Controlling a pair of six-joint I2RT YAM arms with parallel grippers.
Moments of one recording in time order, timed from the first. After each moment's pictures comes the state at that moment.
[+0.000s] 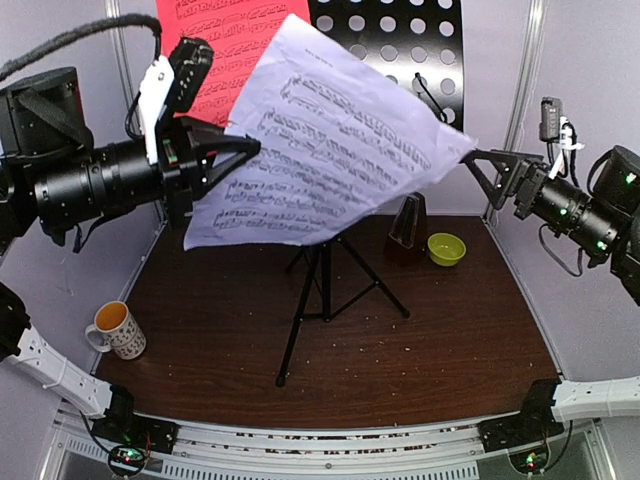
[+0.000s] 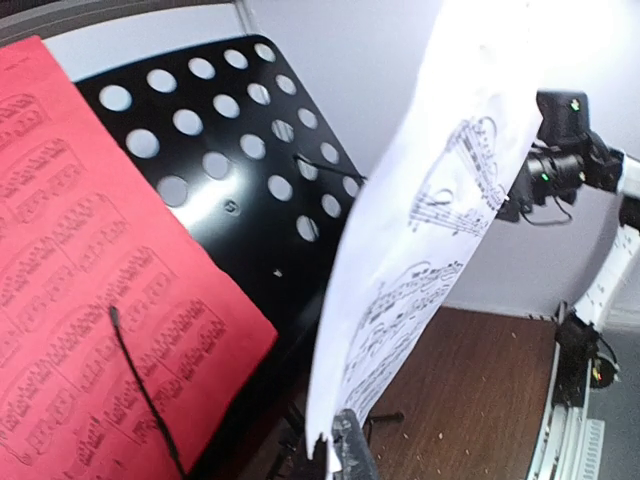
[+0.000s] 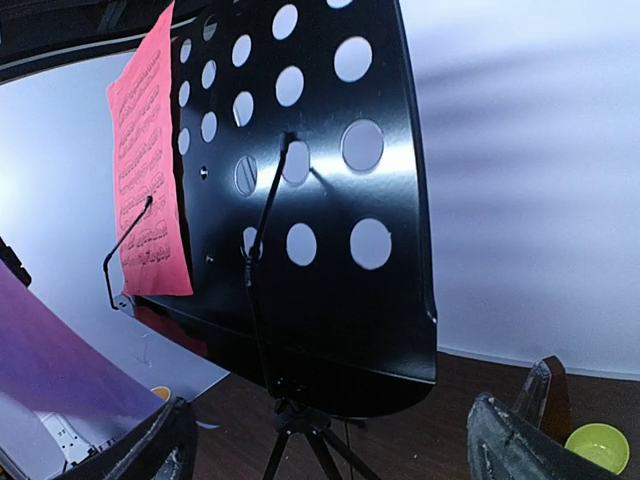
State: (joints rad) left arm -1.44 1.24 1.82 -0.64 -0.46 0.25; right arm 0.82 0.80 1.21 -0.28 0.14 0.24
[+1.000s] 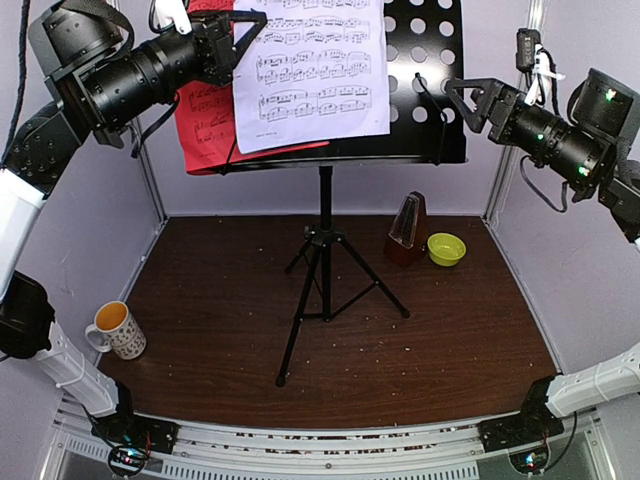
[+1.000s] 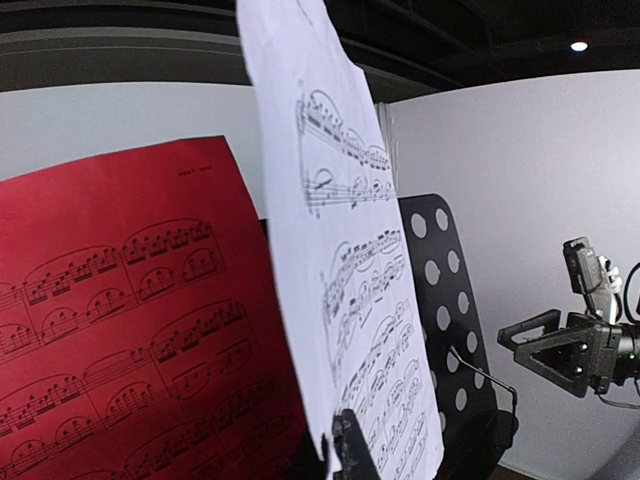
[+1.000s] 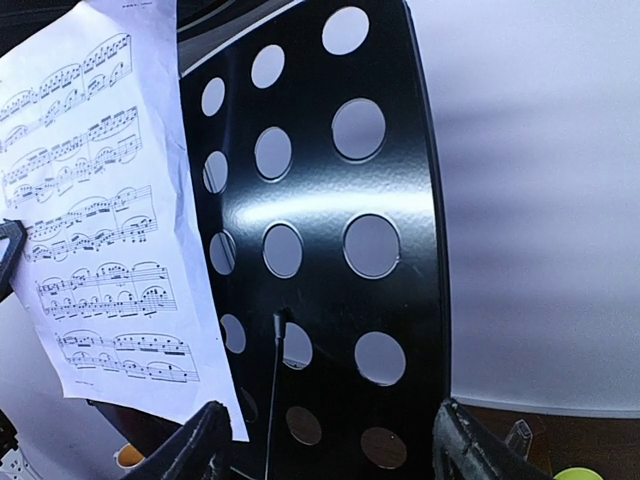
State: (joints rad) left arm -1.18 1.50 2.18 -0.38 -0.41 0.17; right arm 0.83 1.12 1.63 -0.36 0.25 0.21
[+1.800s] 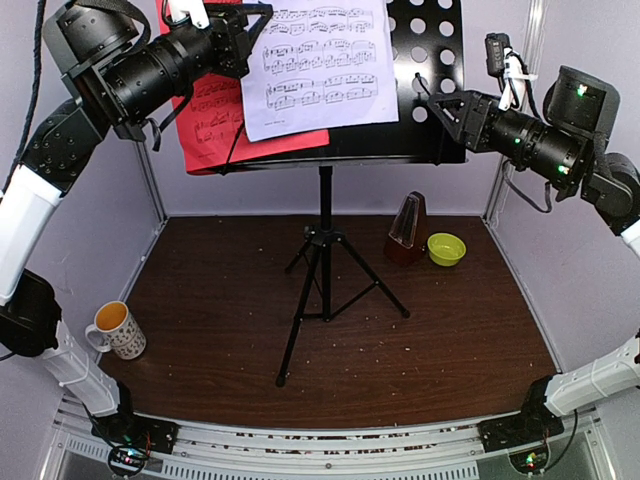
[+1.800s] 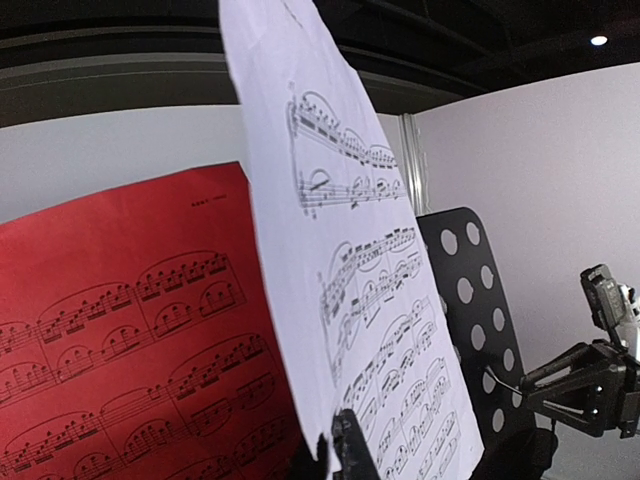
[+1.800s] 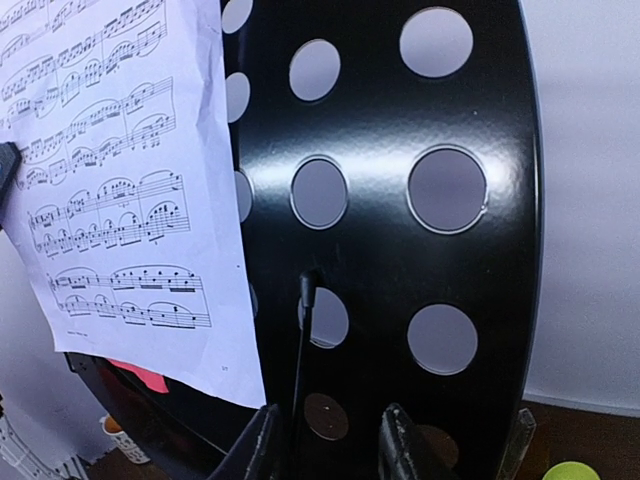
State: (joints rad) left arm -1.18 1.56 2.21 -0.28 -0.47 0.28; right arm 0.87 1.19 1.66 -0.41 0.25 0.17
